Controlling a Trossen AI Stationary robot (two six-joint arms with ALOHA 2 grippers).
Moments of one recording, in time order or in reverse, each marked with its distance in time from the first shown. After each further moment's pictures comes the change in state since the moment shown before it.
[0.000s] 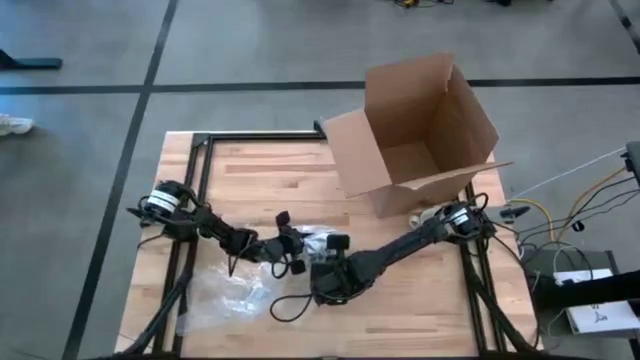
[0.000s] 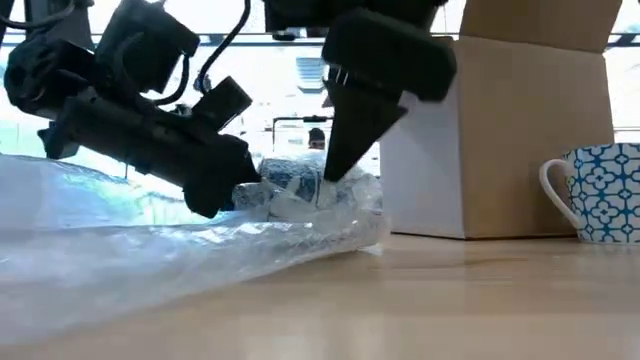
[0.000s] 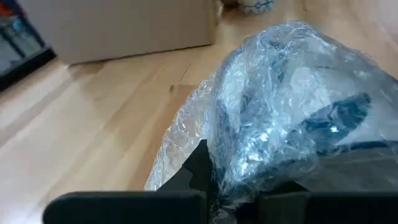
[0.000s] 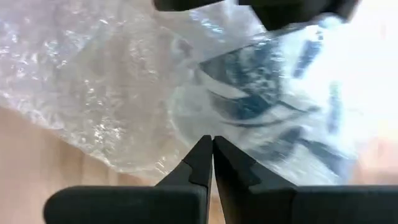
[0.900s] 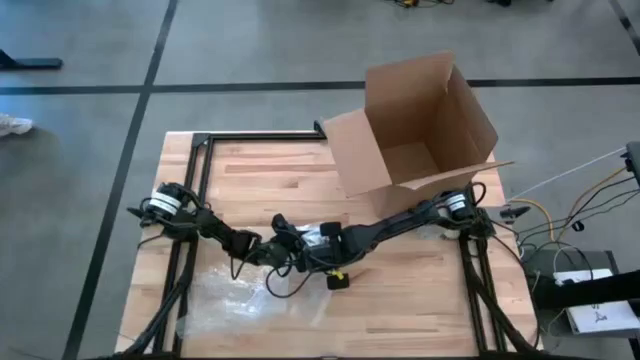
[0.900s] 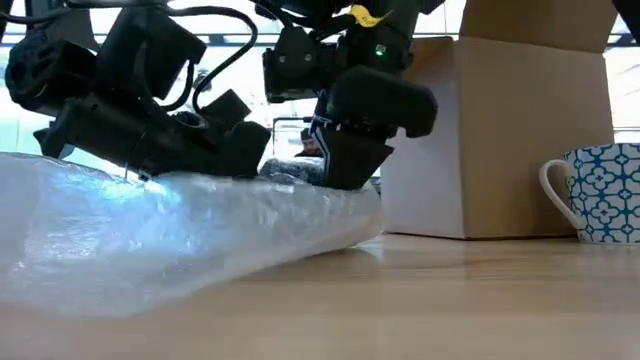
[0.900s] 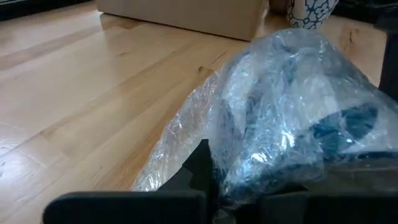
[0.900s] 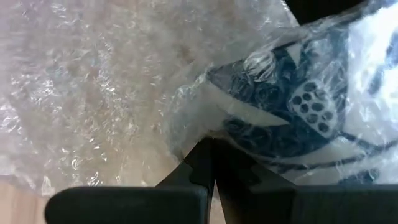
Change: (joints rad) left arm -0.018 0.032 0.042 -0.095 -0.086 -0.320; right arm -0.167 -0.008 -0.131 0.165 -0.309 -0.248
